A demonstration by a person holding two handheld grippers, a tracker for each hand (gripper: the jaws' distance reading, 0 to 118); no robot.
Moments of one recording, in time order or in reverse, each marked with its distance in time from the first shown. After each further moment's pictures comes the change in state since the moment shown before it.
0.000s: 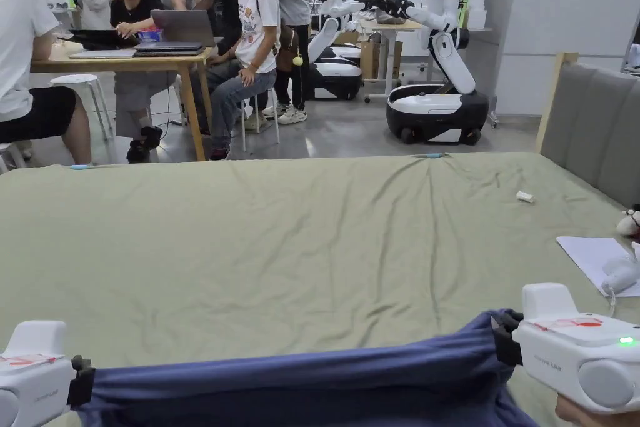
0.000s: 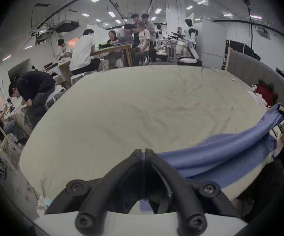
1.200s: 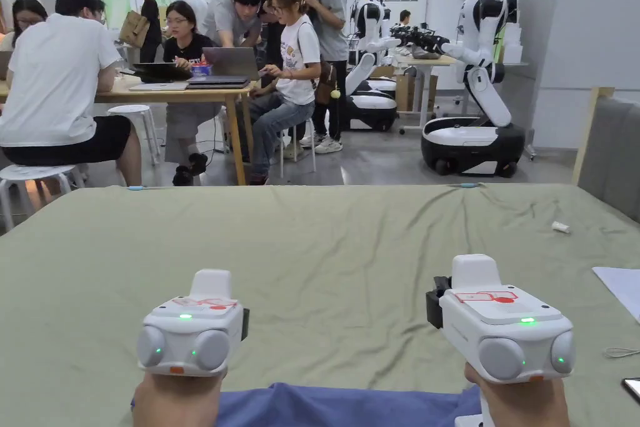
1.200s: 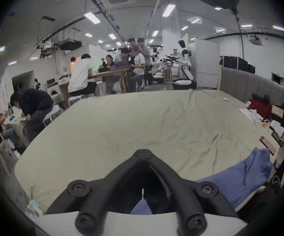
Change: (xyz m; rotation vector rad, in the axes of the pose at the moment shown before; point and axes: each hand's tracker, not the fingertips) left arm 0.086 0.049 -0.010 0.206 0.020 0.027; right arm -0.119 0.059 -0.001 0.255 0.053 0.009
